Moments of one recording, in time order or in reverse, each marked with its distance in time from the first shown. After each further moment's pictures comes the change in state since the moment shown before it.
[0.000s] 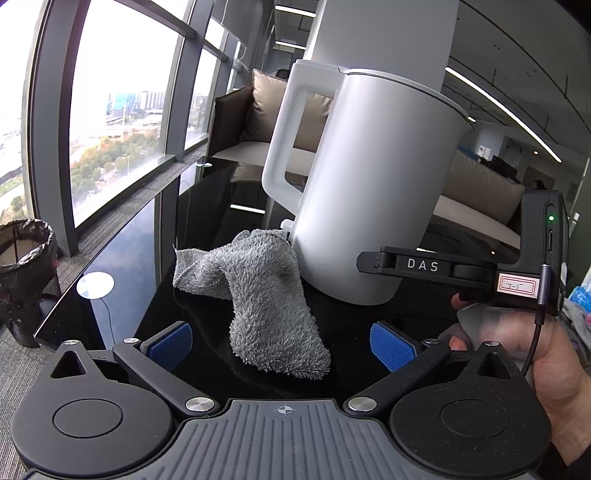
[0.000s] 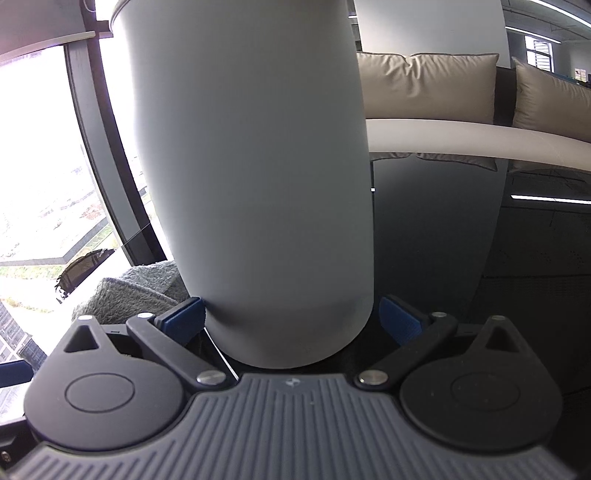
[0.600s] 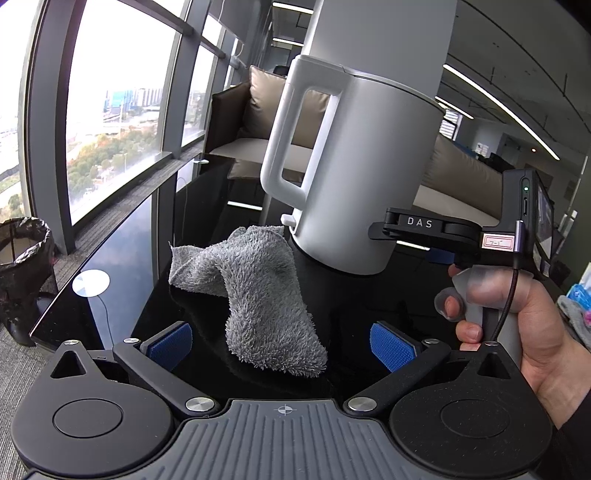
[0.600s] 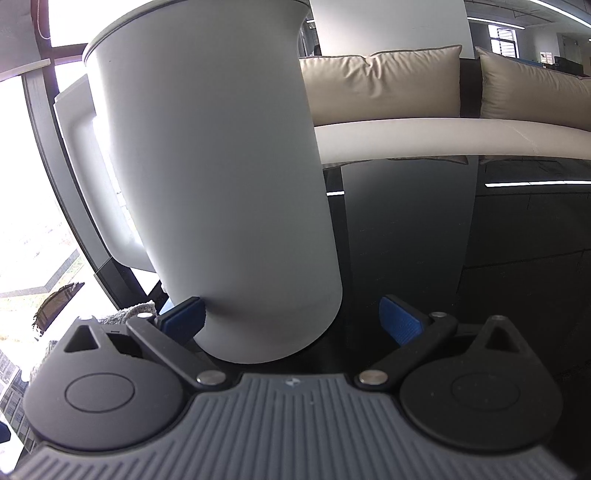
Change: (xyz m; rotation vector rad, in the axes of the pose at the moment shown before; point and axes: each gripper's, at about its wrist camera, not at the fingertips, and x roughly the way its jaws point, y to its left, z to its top) left arm 0.003 0.000 0.001 -0.002 0.011 -0.010; right arm 0.020 -0.027 0.019 0.086 -0.024 -0.065
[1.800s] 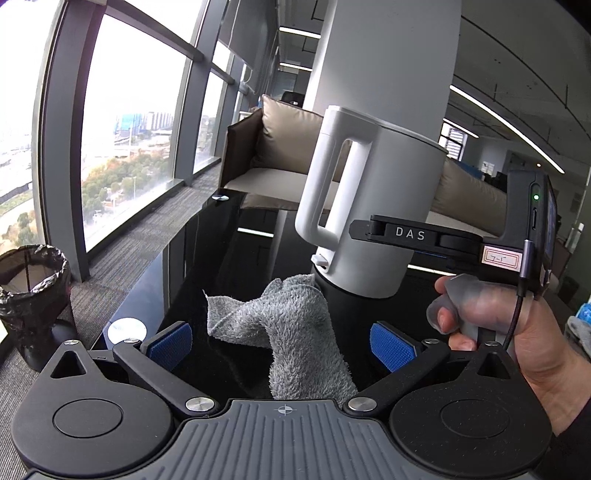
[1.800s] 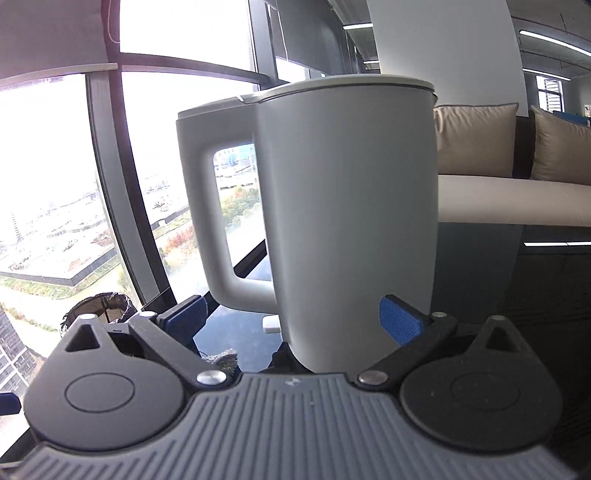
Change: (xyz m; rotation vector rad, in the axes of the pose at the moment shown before) left arm -0.015 0.030 0.027 -0.019 -0.097 0.034; right arm -0.017 0.066 0.019 -0.178 -0.140 0.185
